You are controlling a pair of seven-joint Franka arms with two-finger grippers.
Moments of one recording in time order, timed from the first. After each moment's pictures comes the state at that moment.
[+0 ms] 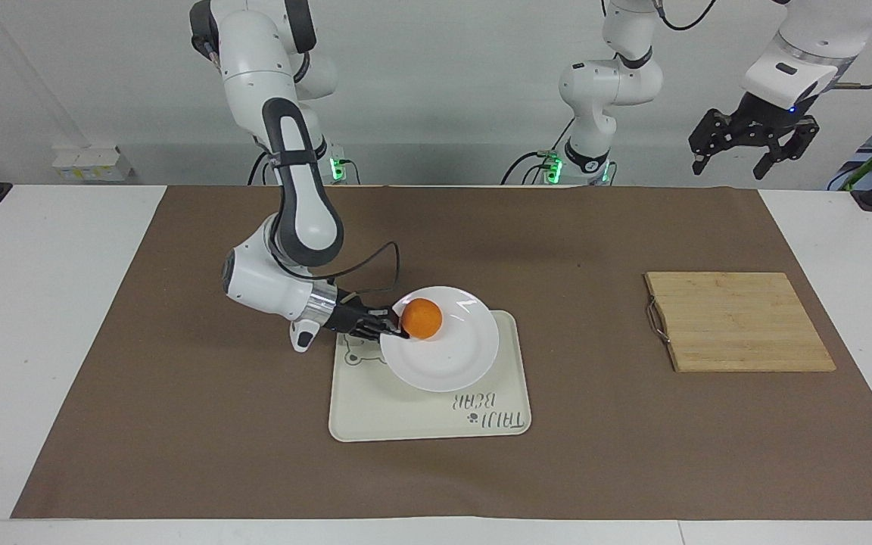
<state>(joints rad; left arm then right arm) -0.02 -0.05 -0.05 -1.48 0.01 1.42 0.11 0.18 0.53 0.03 -1.76 1.07 2.15 -0.34</state>
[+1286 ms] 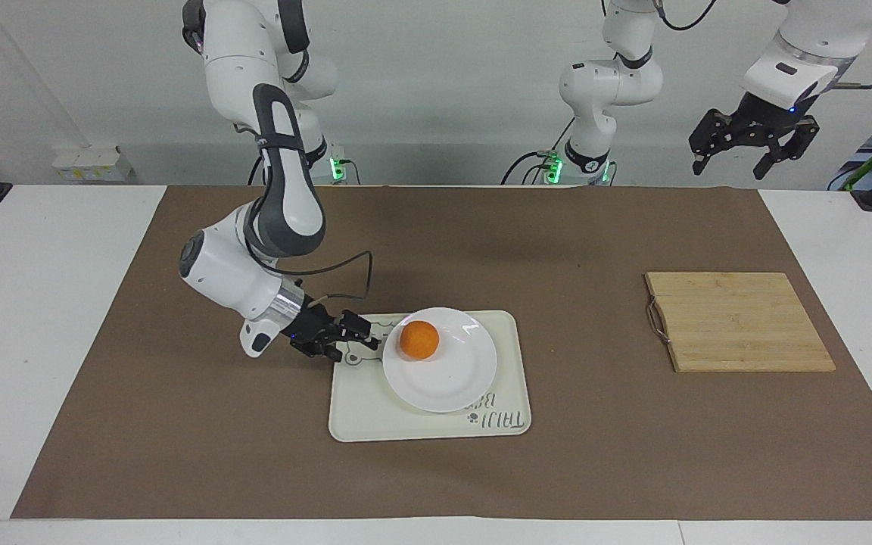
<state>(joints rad) -0.02 -0.05 -0.05 -1.48 0.01 1.42 0.11 0.14 0.45 -0.02 -1.69 0.73 2.19 -0.27</state>
